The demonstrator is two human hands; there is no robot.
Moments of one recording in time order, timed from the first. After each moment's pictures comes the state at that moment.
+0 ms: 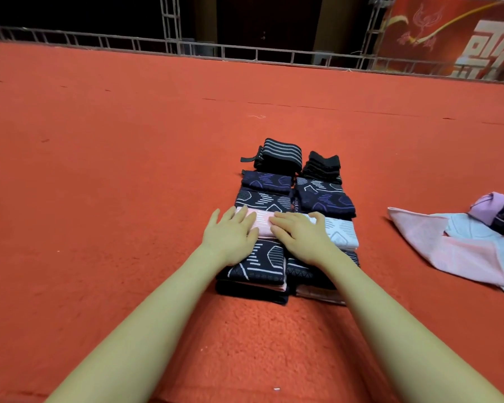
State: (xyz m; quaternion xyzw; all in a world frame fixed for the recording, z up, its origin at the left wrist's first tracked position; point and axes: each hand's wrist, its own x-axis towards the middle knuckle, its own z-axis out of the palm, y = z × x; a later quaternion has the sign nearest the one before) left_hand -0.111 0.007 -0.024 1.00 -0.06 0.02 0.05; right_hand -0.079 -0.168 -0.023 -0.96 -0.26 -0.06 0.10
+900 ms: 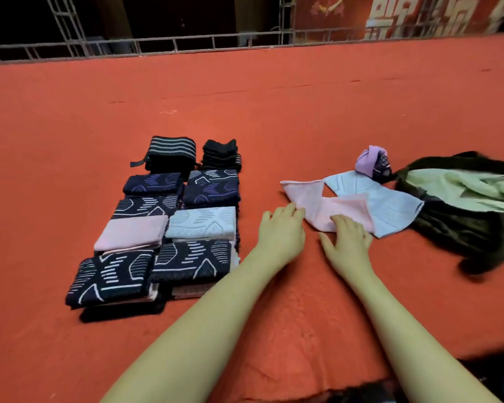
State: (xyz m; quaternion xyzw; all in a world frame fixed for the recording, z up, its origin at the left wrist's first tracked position) left_hand -0.086 -0.297 -0.032 0.96 -0.25 0.10 0.09; right_hand -0.113 -0.444 -0.083 -0.95 0.09 -0.19 0.23
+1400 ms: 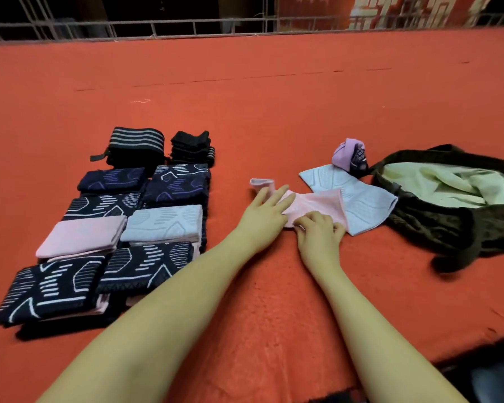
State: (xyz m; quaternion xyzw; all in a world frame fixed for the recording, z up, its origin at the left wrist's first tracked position) left_hand -0.036 -0.317 -0.045 0.88 -0.40 0.20 -0.13; right_hand -0.090 -0.450 -0.091 -0.96 0.08 -0.22 0.16
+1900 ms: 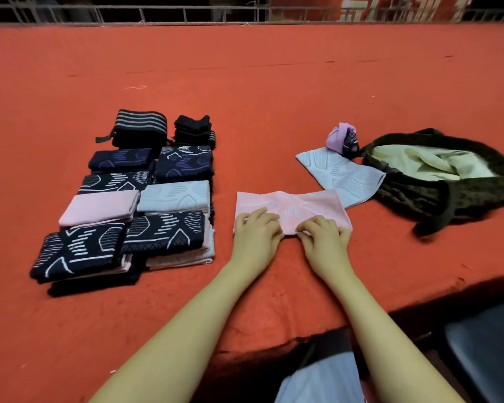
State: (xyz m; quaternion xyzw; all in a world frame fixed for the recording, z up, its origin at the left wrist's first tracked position) left_hand -0.129 -0.291 -0.088 0.91 -0.30 0.20 0.21; right_hand -0.175 -0.439 -0.089 -0.96 0.04 -0.19 0.18
